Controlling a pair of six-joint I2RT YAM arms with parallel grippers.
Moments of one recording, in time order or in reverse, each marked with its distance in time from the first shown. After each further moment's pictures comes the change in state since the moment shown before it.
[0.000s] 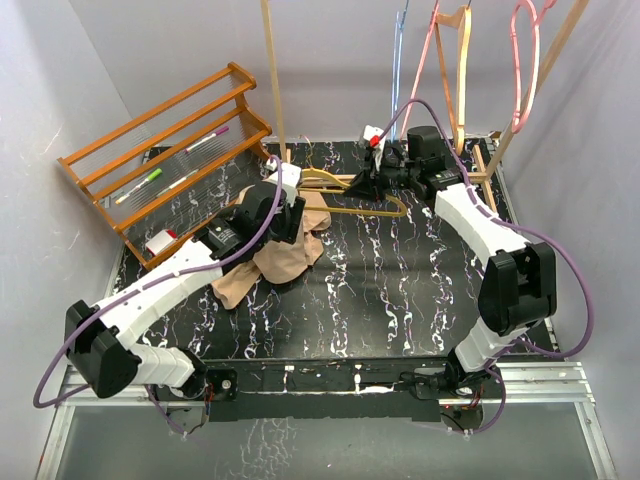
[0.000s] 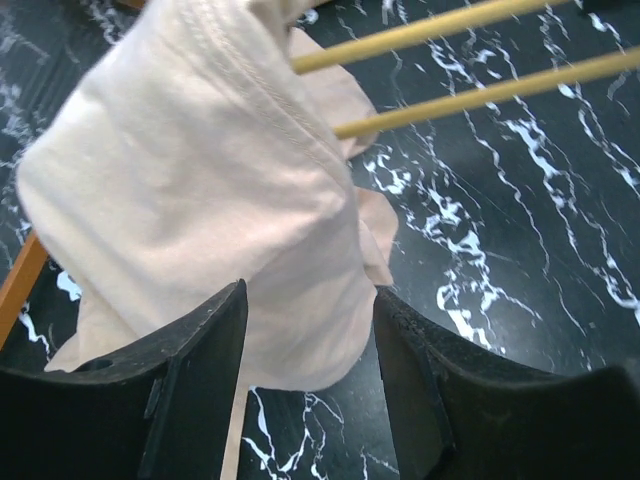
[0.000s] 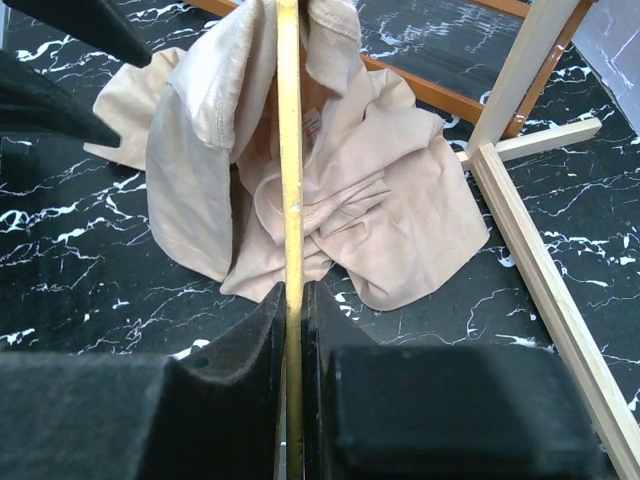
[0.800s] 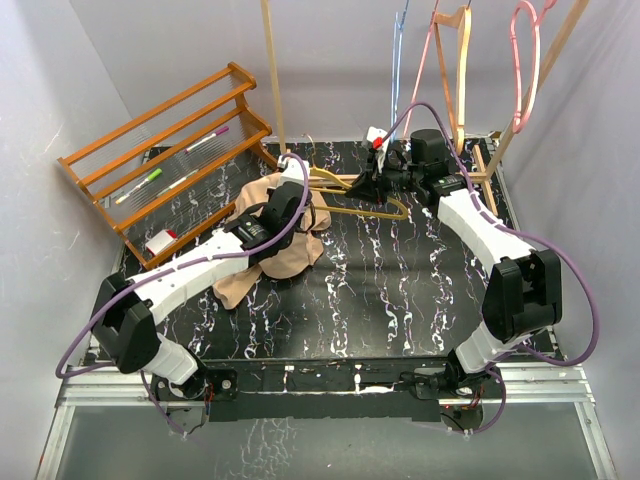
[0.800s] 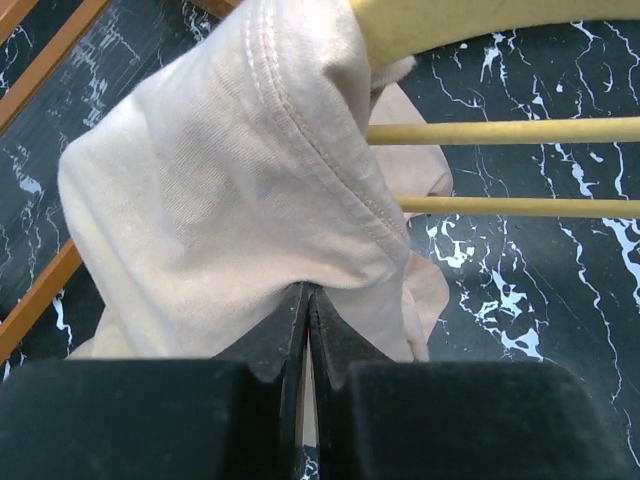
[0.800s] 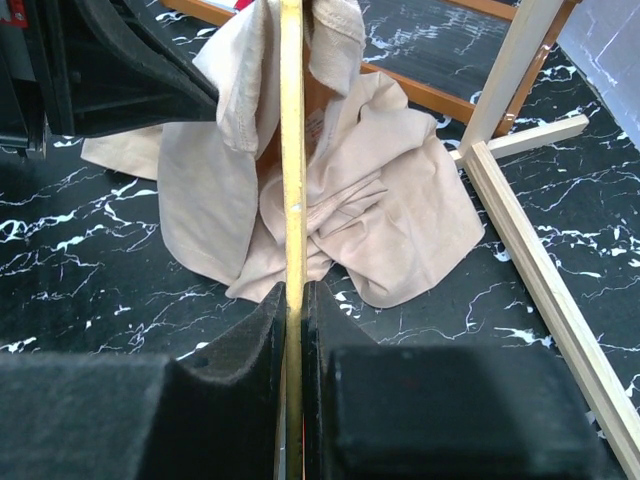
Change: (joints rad) left arm -0.050 0.177 0.035 0.124 -0.321 -0.090; right arm 0.000 -0.053 -0.059 0.053 0.031 0.049
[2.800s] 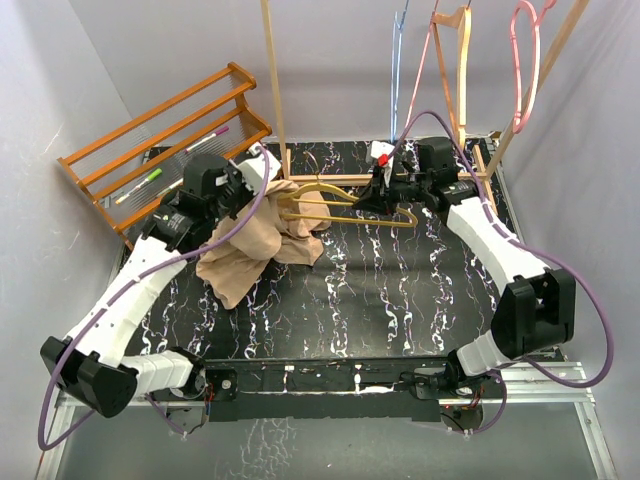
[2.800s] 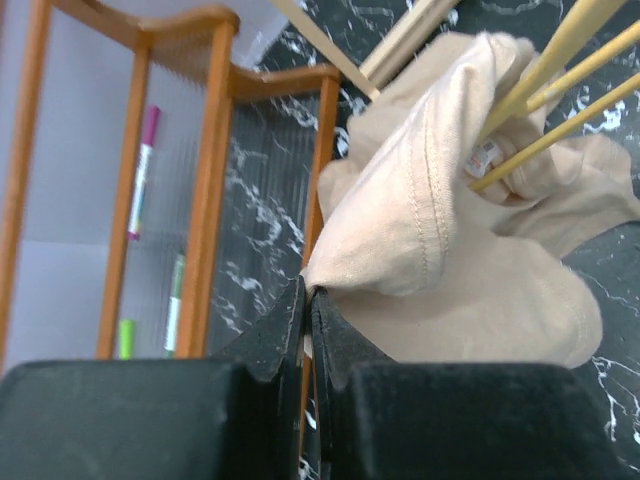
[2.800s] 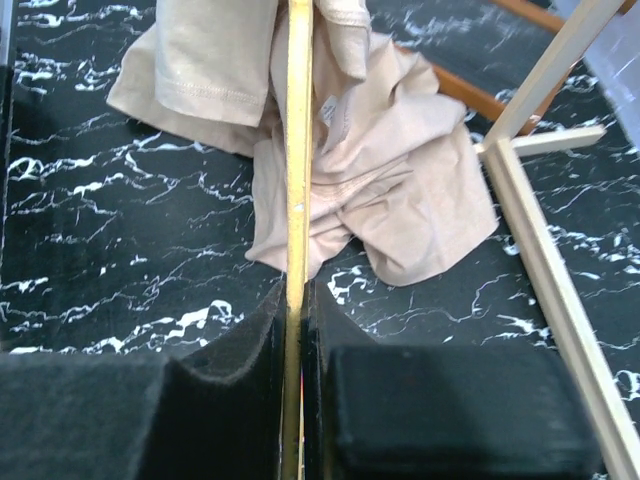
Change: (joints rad) left arm 0.325 -0.290 0.034 -0.186 0.496 0.798; right arm -0.008 -0.086 -0.034 -0.208 -0.045 -0.228
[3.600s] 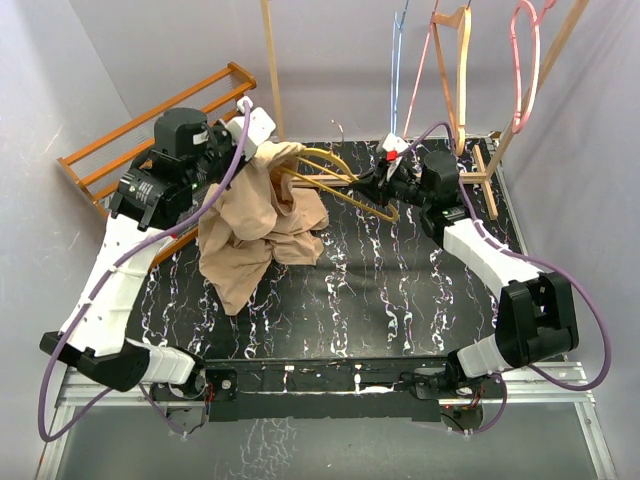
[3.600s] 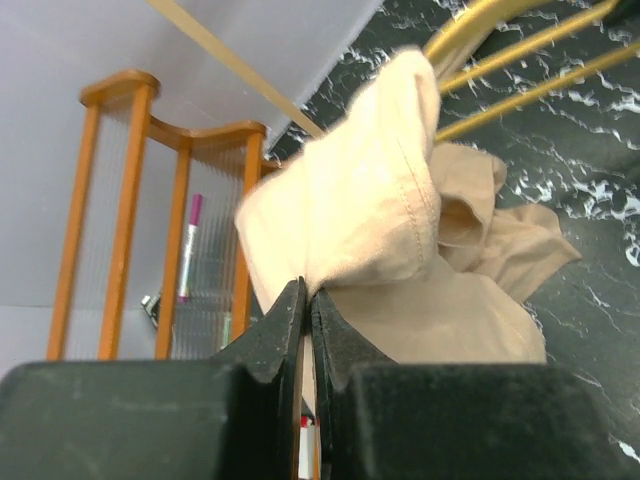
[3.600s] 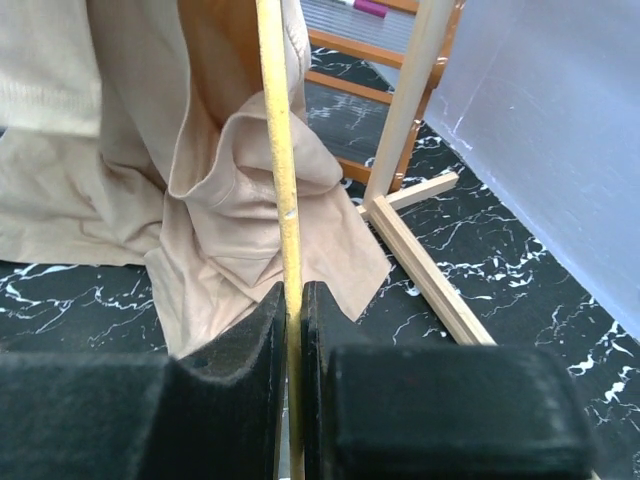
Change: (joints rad) left arm 0.006 0.175 0.612 -0.348 0.169 0.014; right arm 0.018 -0.068 -0.271 0.731 0.228 0.402
